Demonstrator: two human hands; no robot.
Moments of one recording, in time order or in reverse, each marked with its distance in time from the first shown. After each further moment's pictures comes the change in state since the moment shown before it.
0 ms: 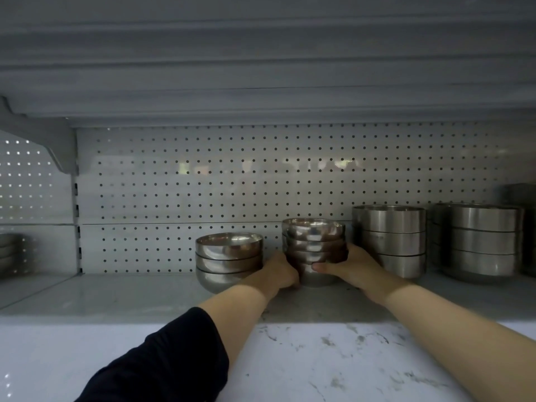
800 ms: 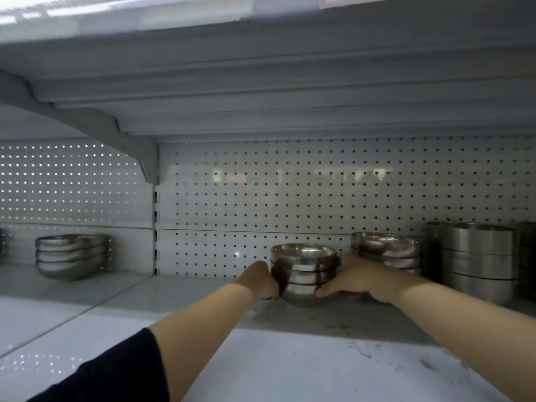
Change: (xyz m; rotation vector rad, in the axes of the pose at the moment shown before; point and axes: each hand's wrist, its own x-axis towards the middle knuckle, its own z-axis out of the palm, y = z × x) left_hand -0.034 -0.107 -0.116 0.205 0.117 -0.133; right_hand -0.001 -0.091 0.099 -0.359 -0.380 0.107
